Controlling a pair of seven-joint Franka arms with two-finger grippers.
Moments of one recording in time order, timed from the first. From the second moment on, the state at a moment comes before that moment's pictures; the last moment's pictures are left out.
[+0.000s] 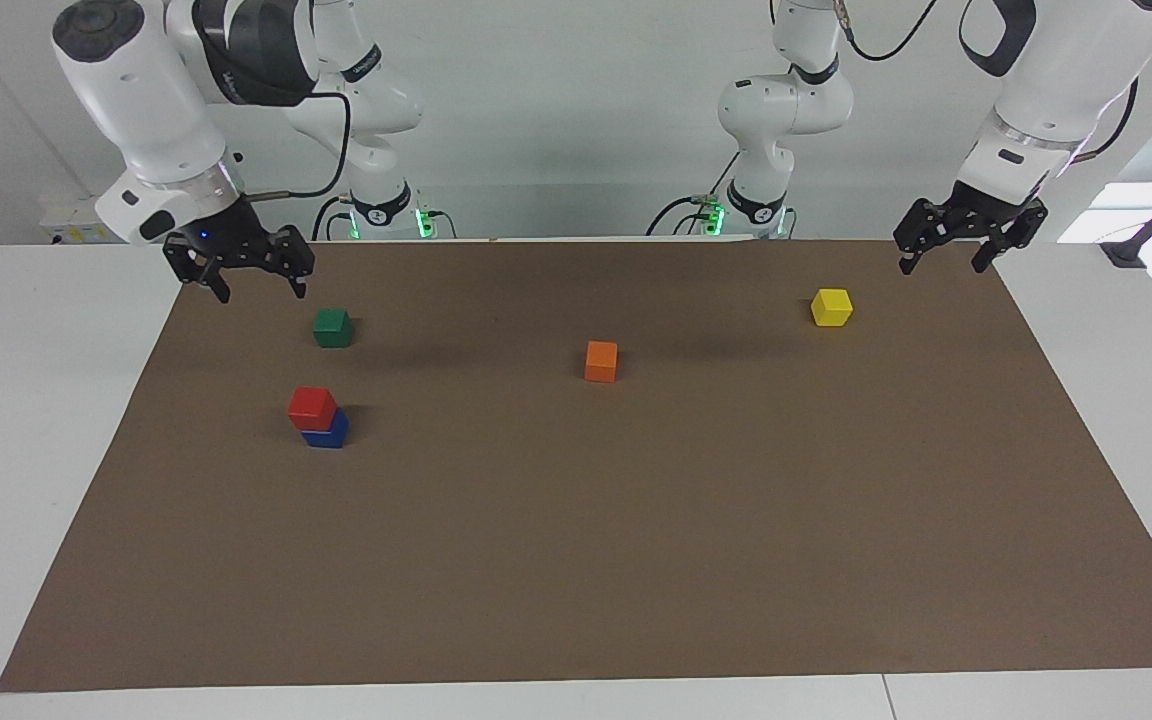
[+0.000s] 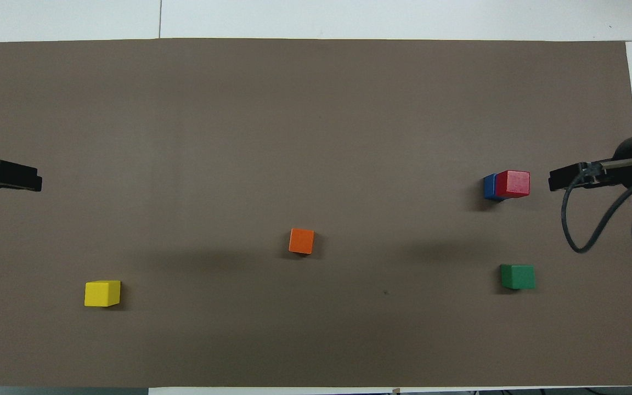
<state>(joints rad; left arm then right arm) 0.00 -0.08 -0.02 -1.69 0.02 1.63 0.06 0.04 -0.09 -0.04 -1.75 -0.01 1.63 -0.06</state>
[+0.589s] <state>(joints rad) 0.00 -0.08 -0.02 -1.69 0.02 1.63 0.06 0.00 -0.09 -0.04 -1.69 -0.01 1.59 -0.06</state>
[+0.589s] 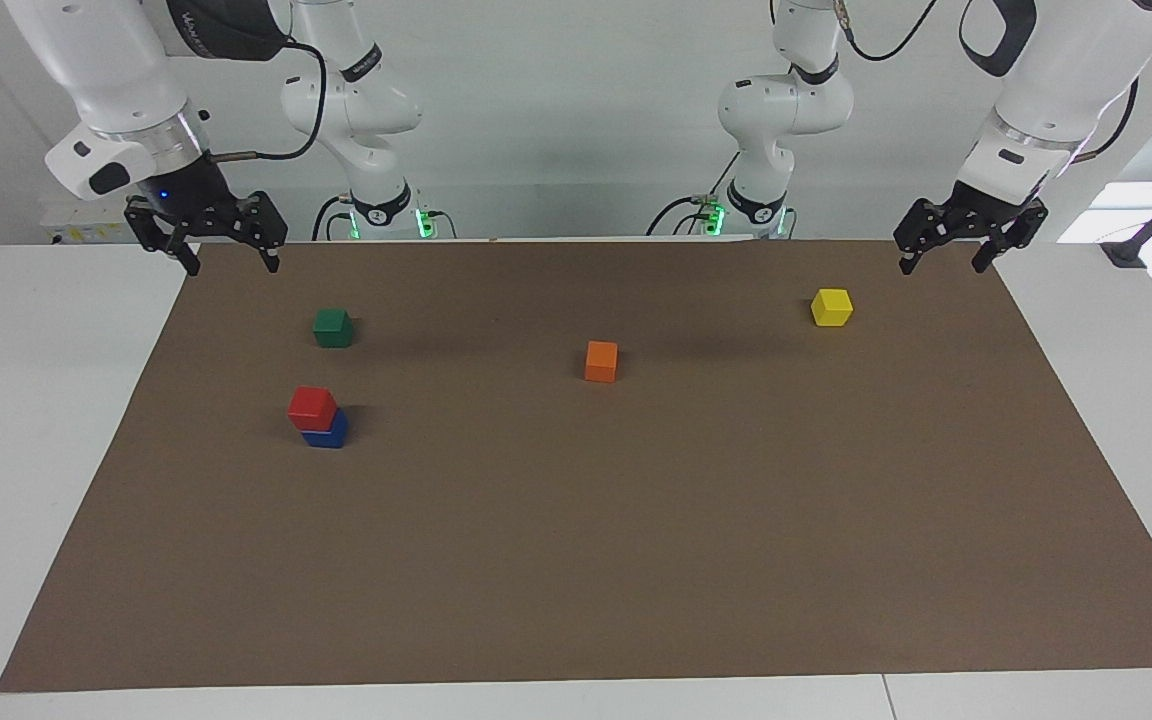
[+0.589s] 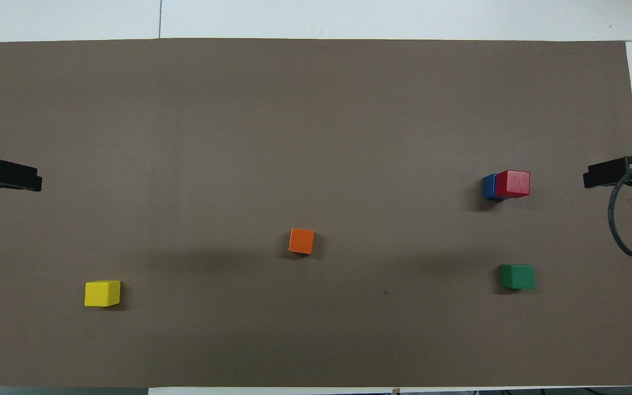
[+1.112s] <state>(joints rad) 0.00 -0.08 -0.02 -1.69 0.02 1.63 0.06 0.00 -0.09 -0.04 -1.69 -0.01 1.53 -0.06</state>
